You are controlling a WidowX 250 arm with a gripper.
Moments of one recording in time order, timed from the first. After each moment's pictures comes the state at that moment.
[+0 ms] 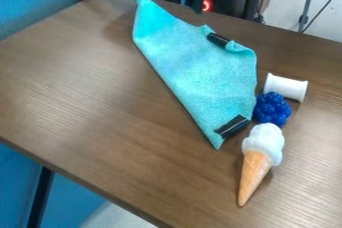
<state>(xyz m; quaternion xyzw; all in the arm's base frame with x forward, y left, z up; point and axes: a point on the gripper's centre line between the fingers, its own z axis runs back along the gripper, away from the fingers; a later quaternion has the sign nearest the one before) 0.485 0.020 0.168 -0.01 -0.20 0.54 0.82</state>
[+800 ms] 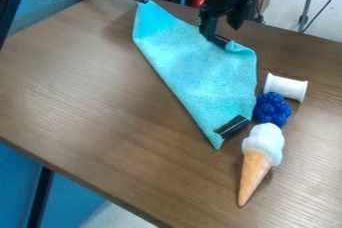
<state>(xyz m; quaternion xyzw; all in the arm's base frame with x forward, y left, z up) 0.496 0.001 0.123 0.02 -0.20 0.54 0.82</state>
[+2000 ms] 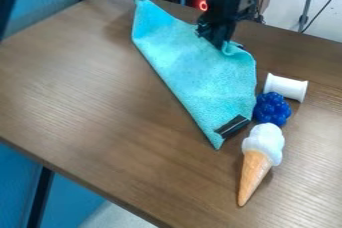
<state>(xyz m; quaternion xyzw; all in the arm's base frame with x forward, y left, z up) 0.495 0.002 0.106 0.01 -0.20 0.52 0.83</state>
